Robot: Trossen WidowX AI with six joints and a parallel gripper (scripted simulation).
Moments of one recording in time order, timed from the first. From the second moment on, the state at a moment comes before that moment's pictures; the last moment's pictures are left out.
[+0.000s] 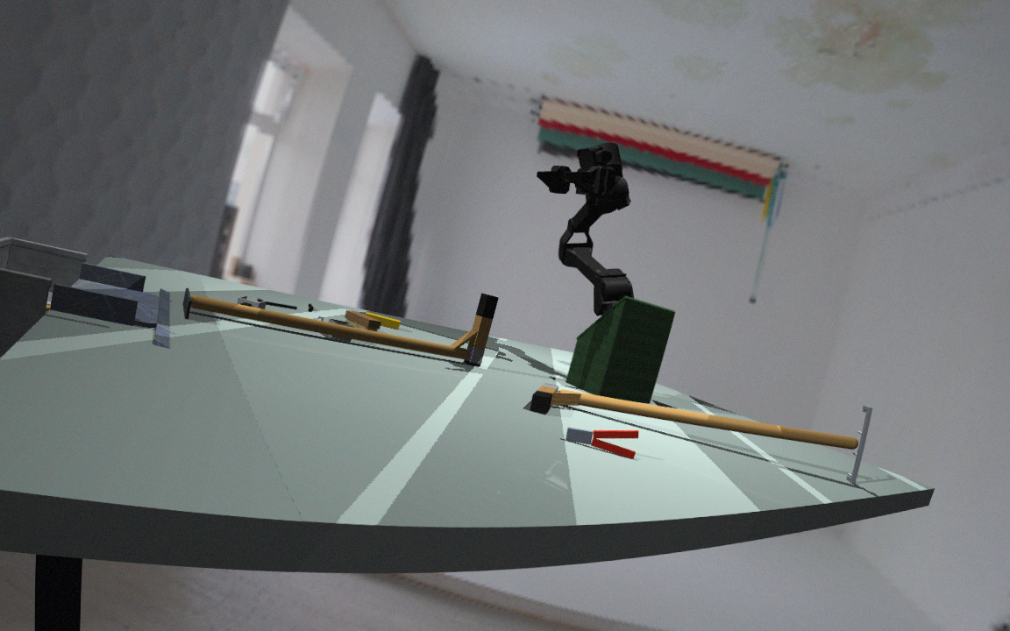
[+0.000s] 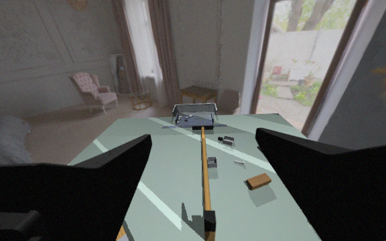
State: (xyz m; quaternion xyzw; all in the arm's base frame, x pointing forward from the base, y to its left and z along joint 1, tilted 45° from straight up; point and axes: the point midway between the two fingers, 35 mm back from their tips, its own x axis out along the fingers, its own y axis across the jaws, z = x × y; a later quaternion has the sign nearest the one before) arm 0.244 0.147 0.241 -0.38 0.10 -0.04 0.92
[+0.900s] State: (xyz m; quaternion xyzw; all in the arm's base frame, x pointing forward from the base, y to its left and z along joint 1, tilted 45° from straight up) arm 0.277 0.108 0.200 -0.39 0.17 -0.09 0.90
